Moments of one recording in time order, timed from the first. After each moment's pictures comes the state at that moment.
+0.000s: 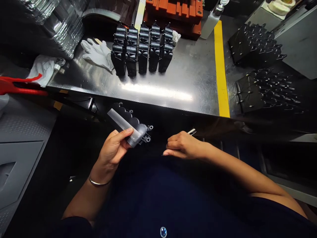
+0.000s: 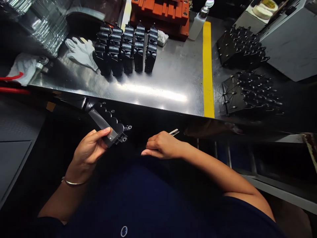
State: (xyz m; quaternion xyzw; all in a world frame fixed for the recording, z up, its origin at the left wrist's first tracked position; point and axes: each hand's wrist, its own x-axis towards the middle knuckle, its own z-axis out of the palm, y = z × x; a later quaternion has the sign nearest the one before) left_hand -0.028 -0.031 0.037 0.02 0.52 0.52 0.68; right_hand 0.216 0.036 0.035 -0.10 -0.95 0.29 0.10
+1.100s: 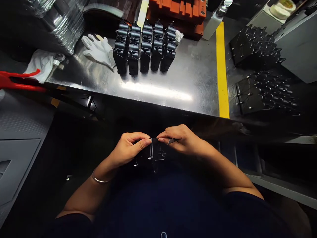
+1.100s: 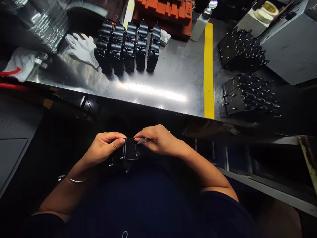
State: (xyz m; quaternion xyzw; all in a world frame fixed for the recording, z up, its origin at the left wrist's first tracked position) left_hand -0.021 -0.035 0.045 0.41 0.52 0.43 0.61; right_hand 0.191 0.040 0.050 -0.20 -0.87 0.40 0.21
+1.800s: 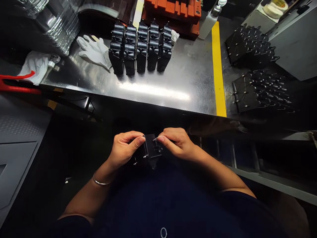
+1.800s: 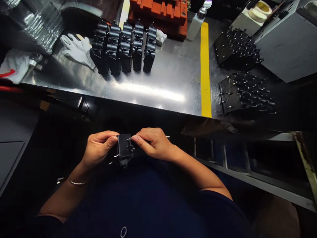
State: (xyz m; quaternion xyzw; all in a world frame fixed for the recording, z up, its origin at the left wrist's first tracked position) left_hand -0.017 -0.040 0.038 0.37 0.57 0.50 0.54; right_hand 0.184 0.020 0.047 -0.25 -0.83 0.40 0.30
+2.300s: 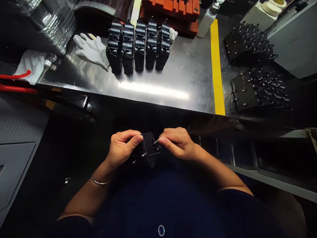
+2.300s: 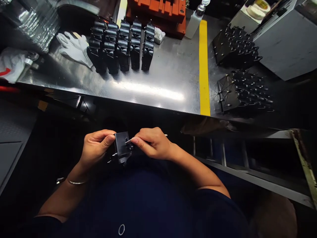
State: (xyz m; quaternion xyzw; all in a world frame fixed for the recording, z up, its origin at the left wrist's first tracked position) left_hand -0.019 -0.041 0.029 0.43 0.56 0.52 0.49; right_hand 0.187 0.019 0.047 -0.21 -0.84 0.38 0.33
